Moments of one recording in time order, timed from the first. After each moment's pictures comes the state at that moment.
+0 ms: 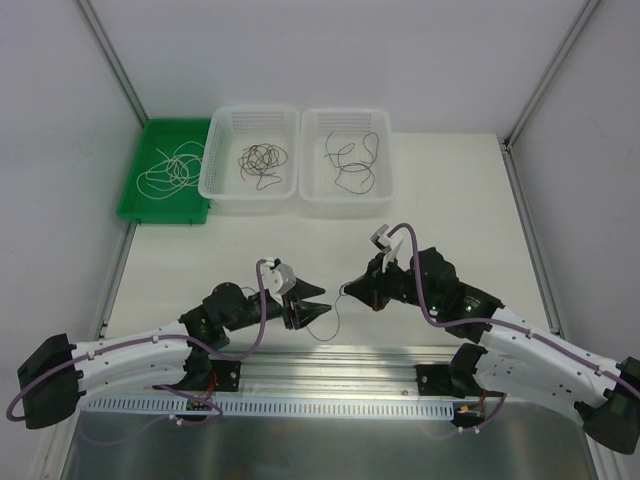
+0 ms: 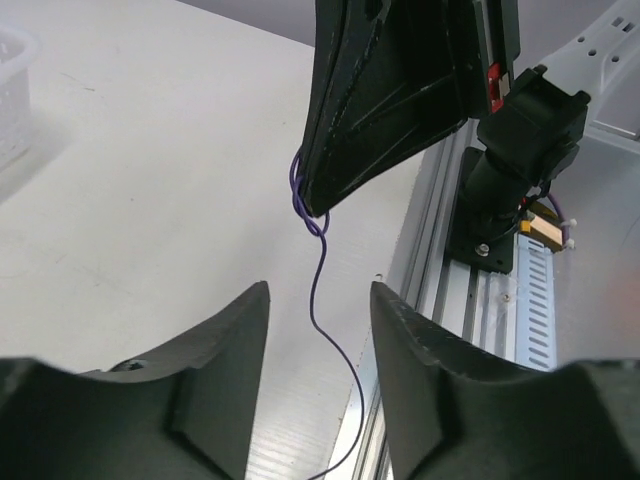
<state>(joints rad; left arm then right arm) -1.04 0.76 0.23 0.56 0.19 -0.17 0.93 0.80 0.60 -0.13 -0.19 0.39</state>
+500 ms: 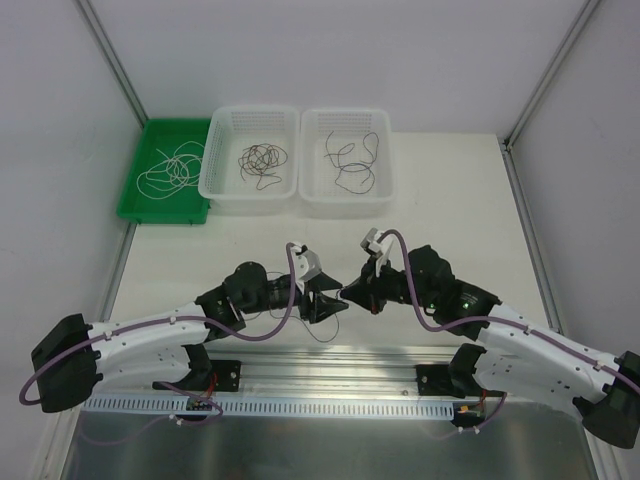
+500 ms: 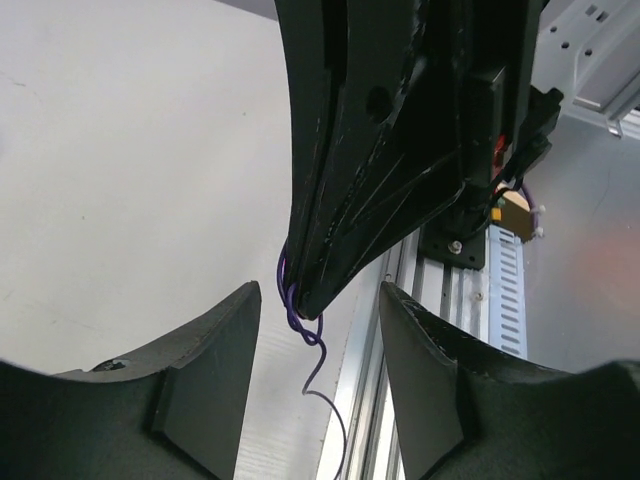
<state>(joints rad) -1.03 0.97 0.44 0.47 0.30 -0.18 0.95 0.84 0.63 -0.16 -0.27 0.28</state>
